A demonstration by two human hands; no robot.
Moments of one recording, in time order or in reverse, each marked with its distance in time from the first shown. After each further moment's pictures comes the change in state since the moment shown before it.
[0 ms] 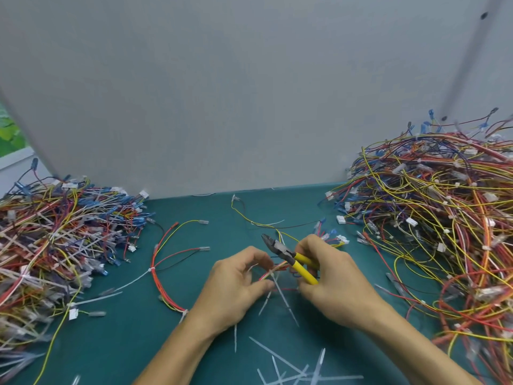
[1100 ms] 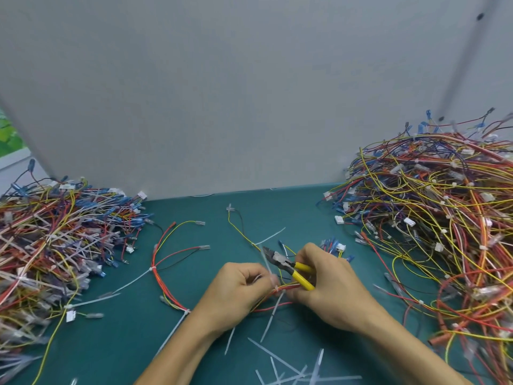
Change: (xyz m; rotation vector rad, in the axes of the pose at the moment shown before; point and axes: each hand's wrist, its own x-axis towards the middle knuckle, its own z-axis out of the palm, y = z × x) left_hand 0.000 0.002 0.006 -0.194 -0.141 -0.164; right_hand 0.001 0.012 0.010 -0.095 -0.023 0.070
